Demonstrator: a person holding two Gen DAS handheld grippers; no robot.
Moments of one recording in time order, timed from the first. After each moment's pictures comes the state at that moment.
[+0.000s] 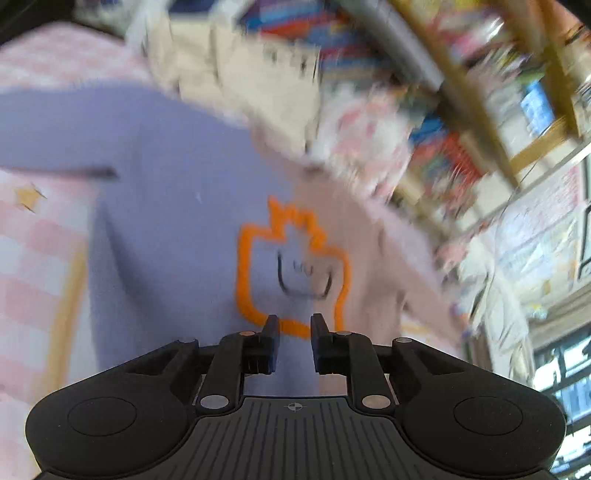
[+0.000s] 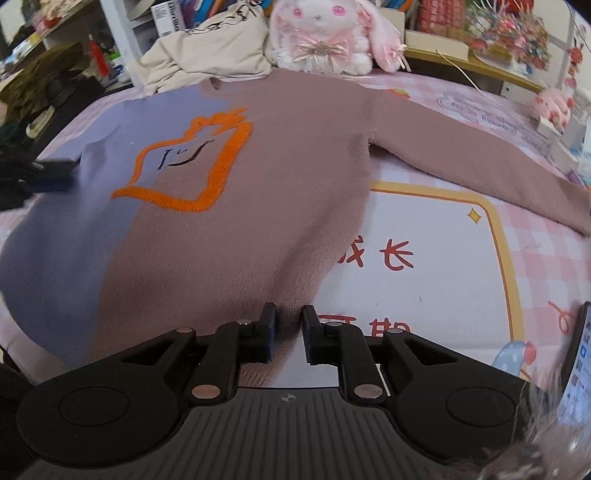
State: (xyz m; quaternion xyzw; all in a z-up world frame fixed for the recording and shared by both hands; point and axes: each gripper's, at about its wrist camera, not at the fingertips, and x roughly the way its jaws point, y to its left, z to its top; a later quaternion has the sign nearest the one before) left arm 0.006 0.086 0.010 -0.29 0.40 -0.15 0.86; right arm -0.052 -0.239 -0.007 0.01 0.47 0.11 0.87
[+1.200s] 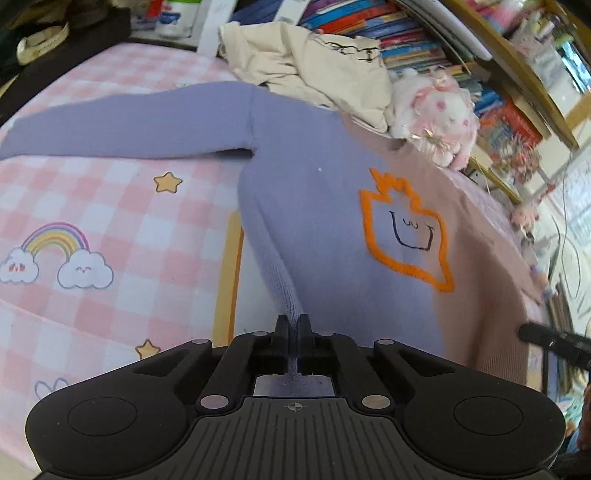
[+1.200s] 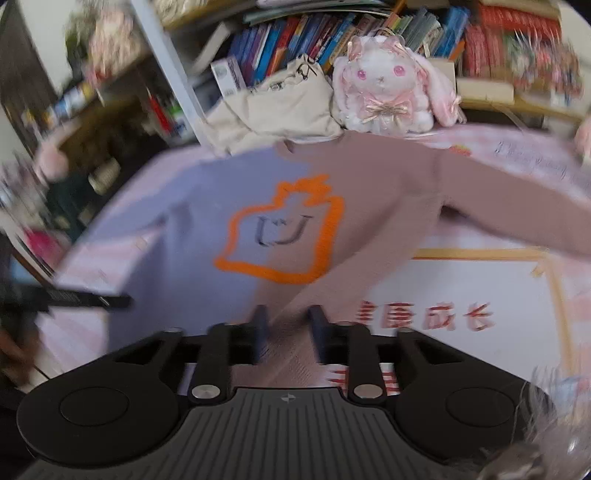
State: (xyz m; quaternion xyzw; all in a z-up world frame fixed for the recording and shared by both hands) left arm -0.030 0.118 -0.007 -0.18 0.47 -0.09 0.86; right arm -0.051 -0.216 0.040 0.12 0.40 0.18 0.89
